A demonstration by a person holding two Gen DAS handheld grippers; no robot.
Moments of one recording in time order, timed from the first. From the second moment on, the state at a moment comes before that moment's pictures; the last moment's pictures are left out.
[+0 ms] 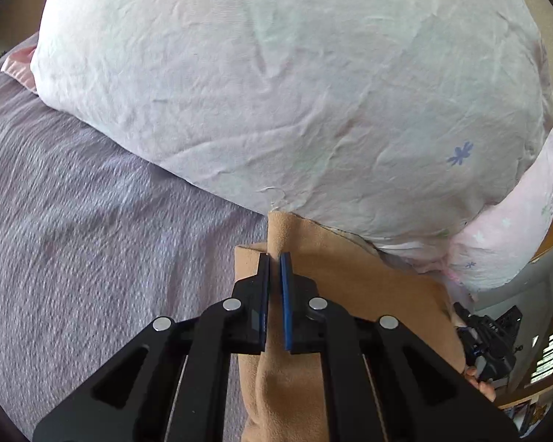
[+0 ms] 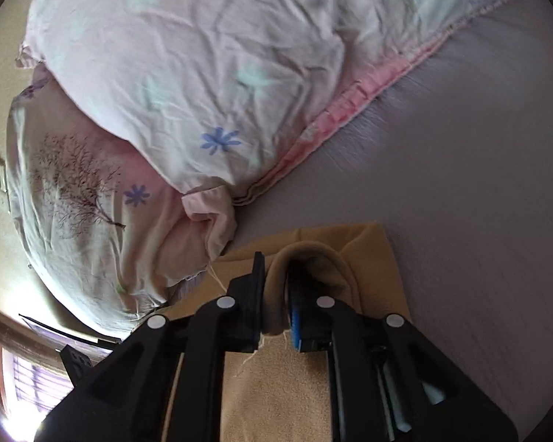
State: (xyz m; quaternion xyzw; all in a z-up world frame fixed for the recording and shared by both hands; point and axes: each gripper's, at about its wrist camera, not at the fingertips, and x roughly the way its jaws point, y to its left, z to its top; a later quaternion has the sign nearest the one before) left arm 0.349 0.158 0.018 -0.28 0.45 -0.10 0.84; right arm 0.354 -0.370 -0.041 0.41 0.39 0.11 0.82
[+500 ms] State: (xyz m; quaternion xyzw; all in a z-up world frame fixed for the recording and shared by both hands) left arm 0.252 0.180 0.008 -0.32 0.50 -0.21 0.78; right arm 0.272 -0.379 -0.008 0.32 0.37 0.12 0.87
